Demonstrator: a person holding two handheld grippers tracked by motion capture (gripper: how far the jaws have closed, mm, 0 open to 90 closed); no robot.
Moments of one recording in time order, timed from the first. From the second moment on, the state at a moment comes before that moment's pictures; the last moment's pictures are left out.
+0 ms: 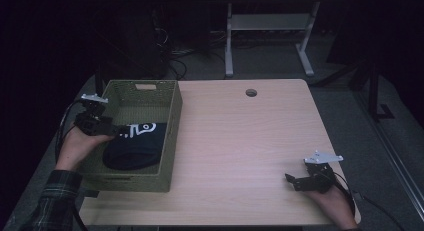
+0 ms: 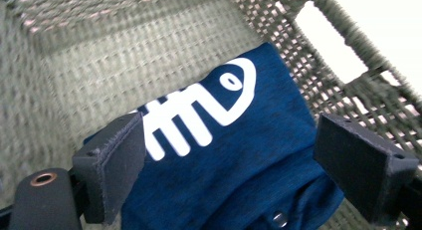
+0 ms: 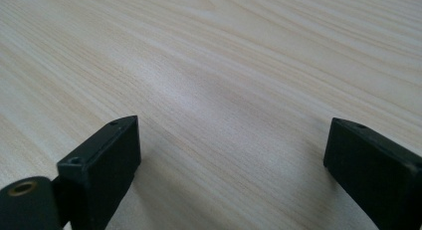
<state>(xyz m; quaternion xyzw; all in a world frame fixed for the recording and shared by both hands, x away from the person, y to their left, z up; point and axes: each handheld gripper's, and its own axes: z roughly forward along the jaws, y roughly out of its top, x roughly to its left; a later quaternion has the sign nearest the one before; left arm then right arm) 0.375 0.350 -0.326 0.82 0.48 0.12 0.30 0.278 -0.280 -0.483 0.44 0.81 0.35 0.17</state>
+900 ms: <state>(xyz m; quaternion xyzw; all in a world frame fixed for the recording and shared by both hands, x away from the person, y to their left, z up) 0.361 0.222 -0.319 0.84 0.38 0.10 0.37 0.278 -0.280 -0.483 0.44 0.81 0.35 0.17</state>
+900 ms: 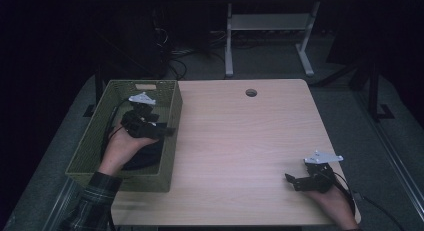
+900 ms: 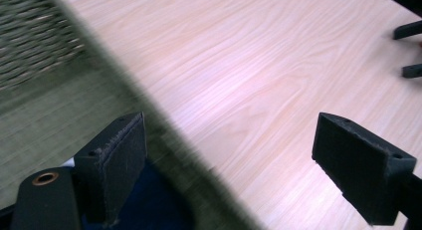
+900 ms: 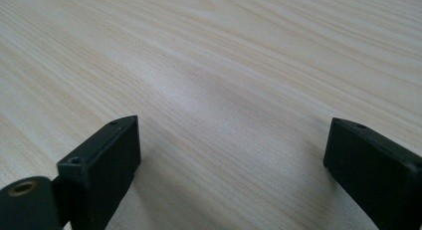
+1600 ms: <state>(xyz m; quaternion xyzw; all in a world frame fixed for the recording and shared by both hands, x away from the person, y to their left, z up) 0.338 0.114 -0.360 0.87 0.31 0.08 0.38 0.278 -0.280 -0.483 0.44 0.81 0.35 0.17</state>
